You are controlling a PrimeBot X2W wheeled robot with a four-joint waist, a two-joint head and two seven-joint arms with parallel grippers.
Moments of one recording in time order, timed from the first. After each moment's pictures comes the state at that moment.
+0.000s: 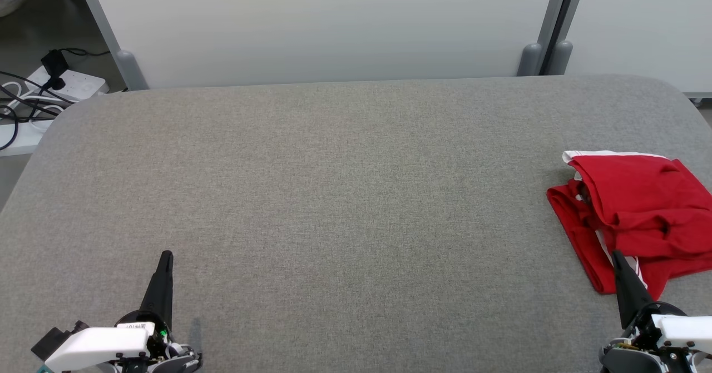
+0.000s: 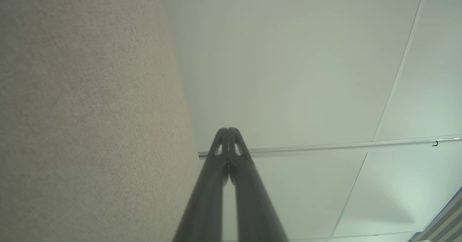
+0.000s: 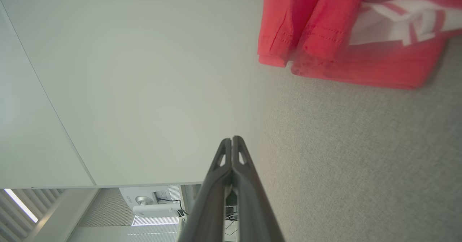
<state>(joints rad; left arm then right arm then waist) -0.05 0.04 0.08 0.27 -1.60 -0.12 0.11 -0.06 -0.04 -0.13 0.27 1.60 0.13 0.10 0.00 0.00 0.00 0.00</state>
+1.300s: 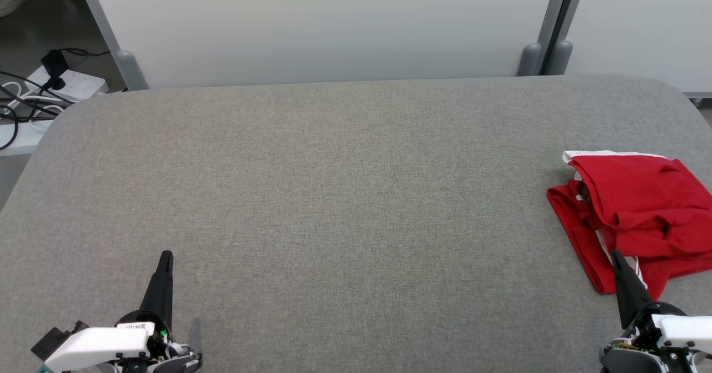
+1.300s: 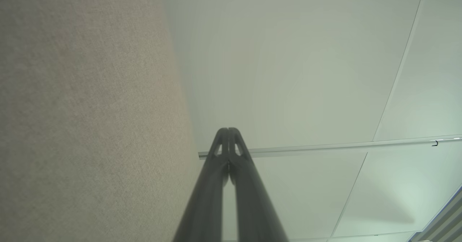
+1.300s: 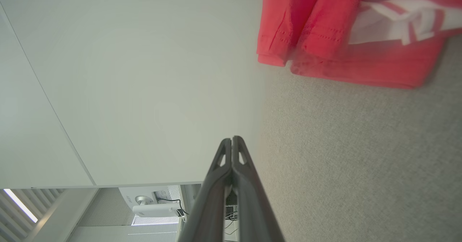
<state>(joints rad) -0.05 0.04 0.08 0.27 -1.60 -0.12 0.11 -0.06 -0.04 -0.13 0.27 1.60 0.13 0.11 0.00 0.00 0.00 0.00</state>
